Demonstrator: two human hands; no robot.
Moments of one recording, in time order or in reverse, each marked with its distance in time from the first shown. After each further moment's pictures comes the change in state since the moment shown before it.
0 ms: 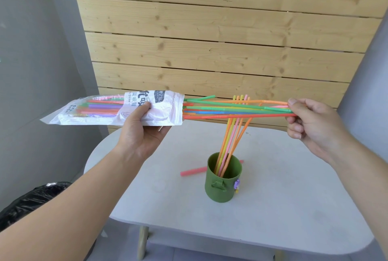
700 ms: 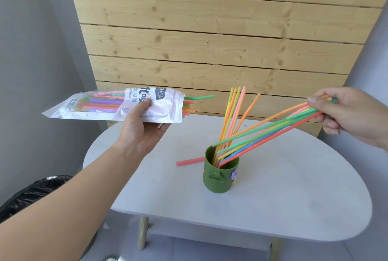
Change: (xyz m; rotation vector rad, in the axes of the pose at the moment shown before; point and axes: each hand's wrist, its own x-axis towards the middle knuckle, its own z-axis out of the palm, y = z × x) left_hand -0.001 -0.008 -0.007 0.033 -0.032 -0.004; right_hand 0.000 -0.027 -0.062 -0.485 -0.158 -0.034
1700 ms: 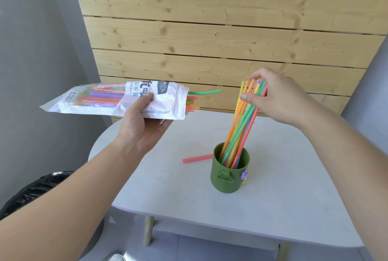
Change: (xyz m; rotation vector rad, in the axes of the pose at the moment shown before) left_hand 0.001 0.009 -0.007 0.002 -0.009 0.001; right_hand 0.033 -0.053 0.116 -0.556 0.031 -0.210
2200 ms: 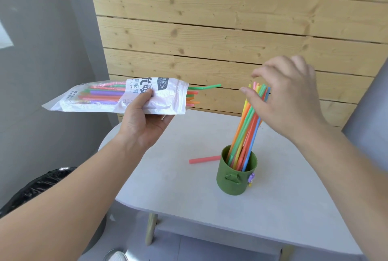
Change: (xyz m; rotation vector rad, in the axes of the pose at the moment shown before) left_hand -0.001 0.018 -0.004 -0.061 0.006 0.041; right_hand -0.013 -0.022 0.010 -0.329 0.503 -0.431
